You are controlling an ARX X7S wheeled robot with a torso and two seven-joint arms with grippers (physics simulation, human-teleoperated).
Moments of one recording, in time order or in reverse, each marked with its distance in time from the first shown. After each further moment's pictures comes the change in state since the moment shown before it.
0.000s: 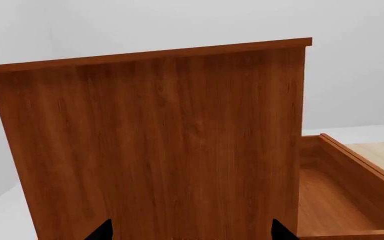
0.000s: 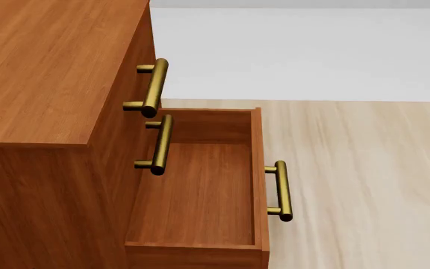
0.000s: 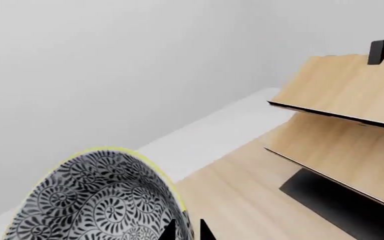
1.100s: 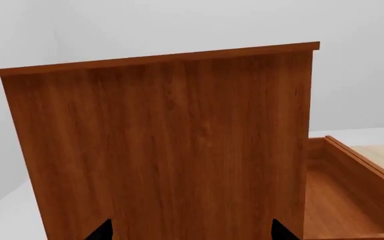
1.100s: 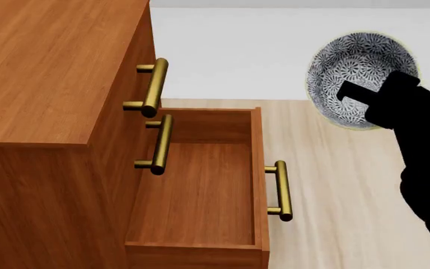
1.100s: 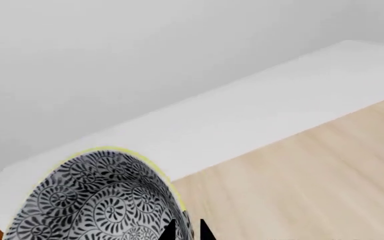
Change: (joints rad) left arm 0.013 -0.018 -0.010 0.013 -0.014 0.008 -0.021; right arm 0.409 -0.184 -0.573 0.536 -0.206 -0.203 -0.012
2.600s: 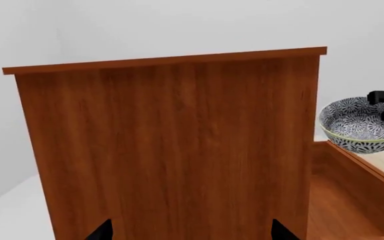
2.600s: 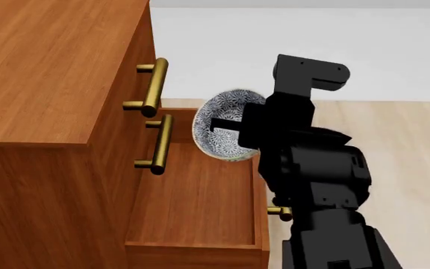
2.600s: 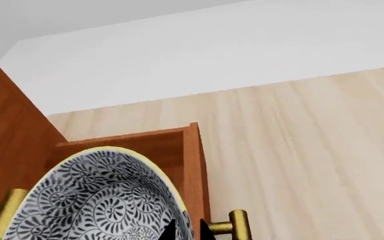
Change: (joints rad) left arm 0.033 -0.021 -0.016 -0.002 -0.025 0.051 -0.014; right arm 0.338 -0.309 -0.411 1.023 -0.197 -0.411 -0.174
